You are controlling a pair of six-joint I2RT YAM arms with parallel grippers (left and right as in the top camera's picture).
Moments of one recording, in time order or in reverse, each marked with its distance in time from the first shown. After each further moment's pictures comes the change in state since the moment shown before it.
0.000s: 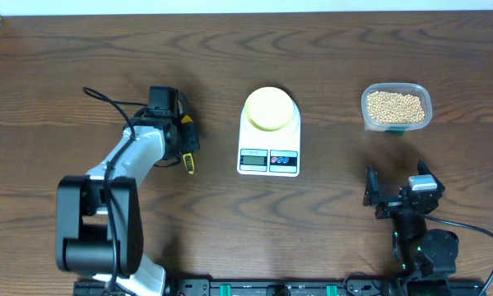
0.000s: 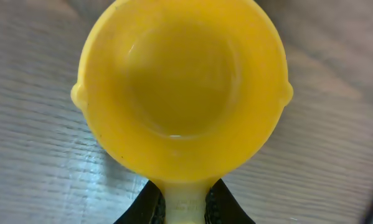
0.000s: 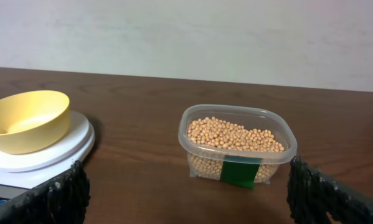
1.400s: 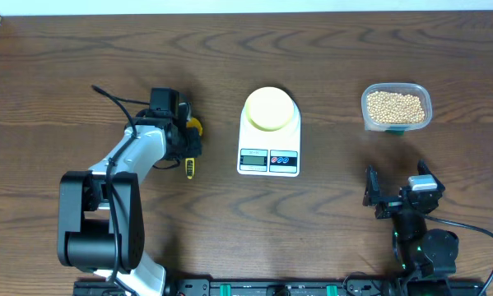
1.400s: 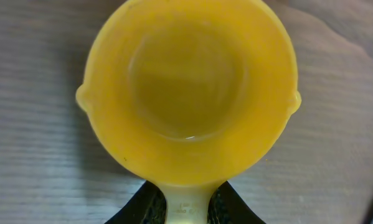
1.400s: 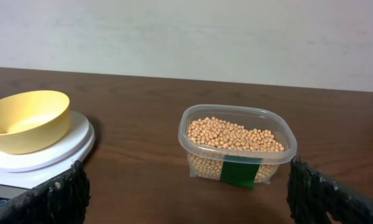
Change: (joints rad) left arm 0.000 0.049 0.000 -0.016 0.049 0.113; right arm 0.000 0.000 0.000 0.000 0.000 0.000
